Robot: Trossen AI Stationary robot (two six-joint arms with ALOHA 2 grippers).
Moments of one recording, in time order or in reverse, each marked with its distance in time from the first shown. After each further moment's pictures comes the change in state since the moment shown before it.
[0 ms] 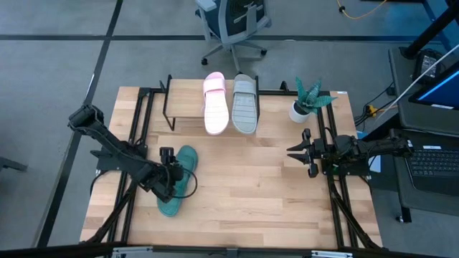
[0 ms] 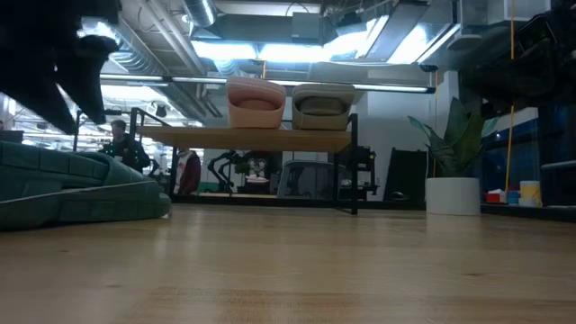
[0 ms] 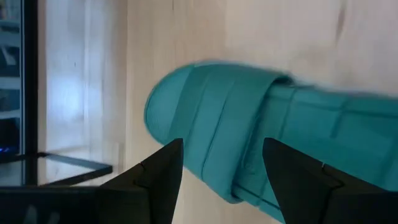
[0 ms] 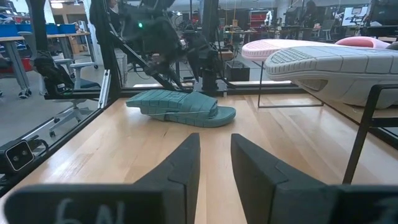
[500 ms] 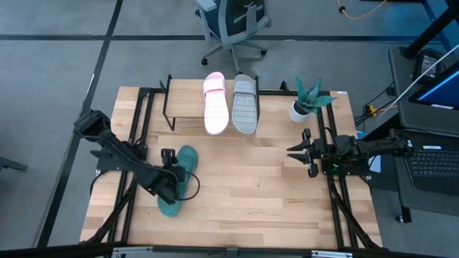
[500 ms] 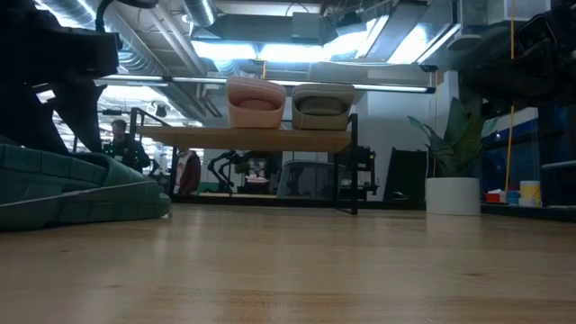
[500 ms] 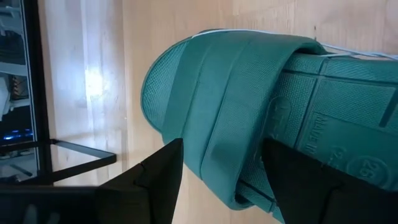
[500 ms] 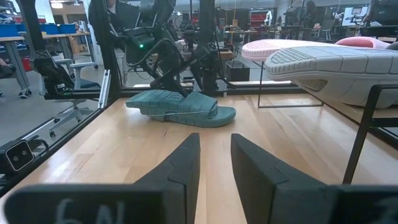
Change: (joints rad) left arm 0.011 0.121 -0.042 0.025 -0.014 -0.023; right arm 0.000 0.000 0.000 0.000 0.000 0.000
